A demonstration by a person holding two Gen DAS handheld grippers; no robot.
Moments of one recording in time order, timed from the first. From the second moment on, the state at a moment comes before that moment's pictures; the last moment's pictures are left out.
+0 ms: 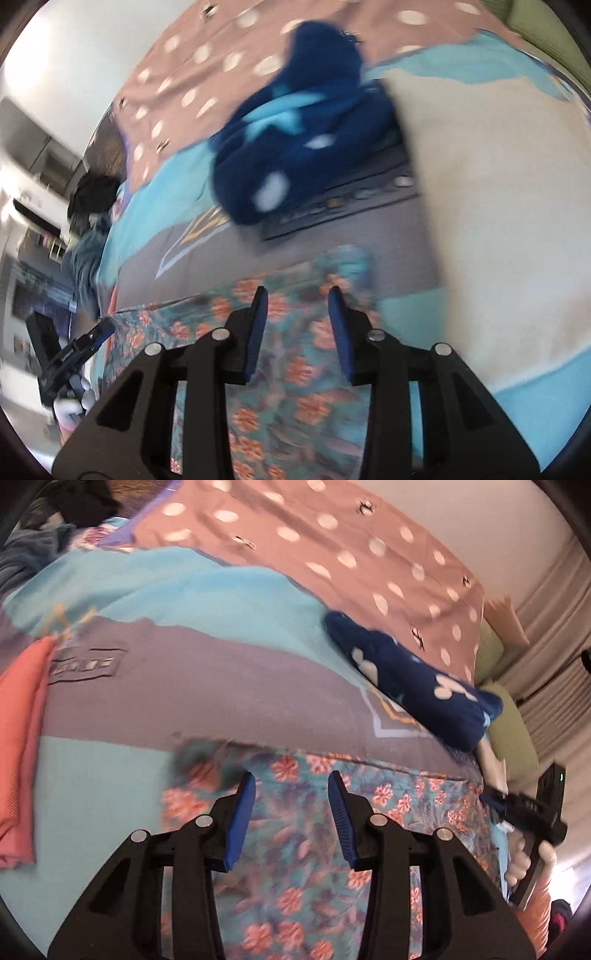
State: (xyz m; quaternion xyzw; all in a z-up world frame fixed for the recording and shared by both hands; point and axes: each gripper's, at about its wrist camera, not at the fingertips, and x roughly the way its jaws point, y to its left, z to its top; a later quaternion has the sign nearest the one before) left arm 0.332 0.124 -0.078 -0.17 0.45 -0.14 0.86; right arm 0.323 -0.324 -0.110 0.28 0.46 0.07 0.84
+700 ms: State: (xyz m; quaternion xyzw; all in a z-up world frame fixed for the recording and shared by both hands) left arm 0.023 0.227 -0.094 -0.34 0.40 -0.21 0.82; right arm 0.022 -0.346 -0.112 0.37 0.44 0.12 0.81
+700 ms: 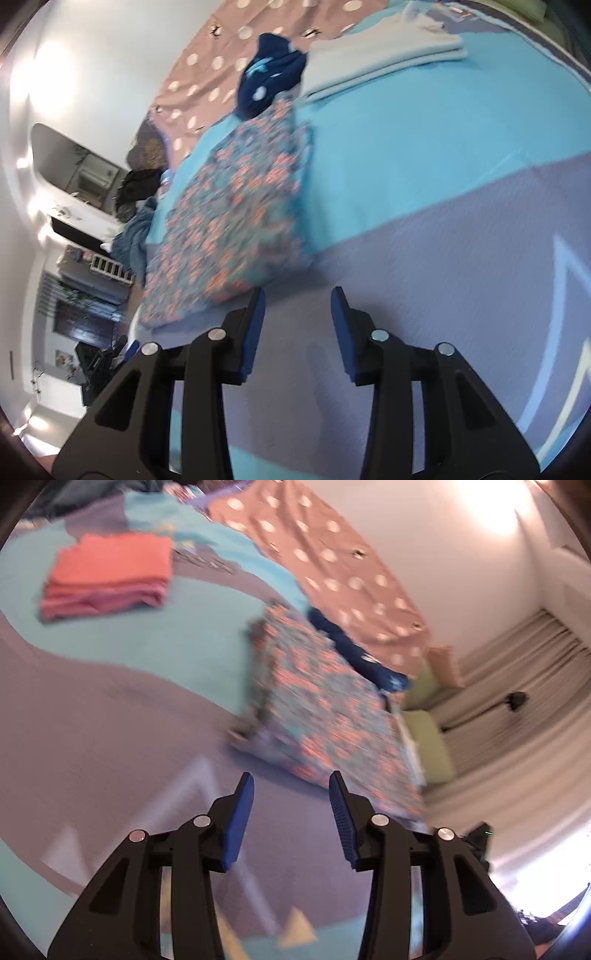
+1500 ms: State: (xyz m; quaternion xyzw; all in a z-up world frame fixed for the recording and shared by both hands) left arm 0.049 0.203 -0.106 -0.44 0.37 -0.20 0.79; right arm 0.042 -0.330 -0.111 0.47 0.37 0.07 0.80
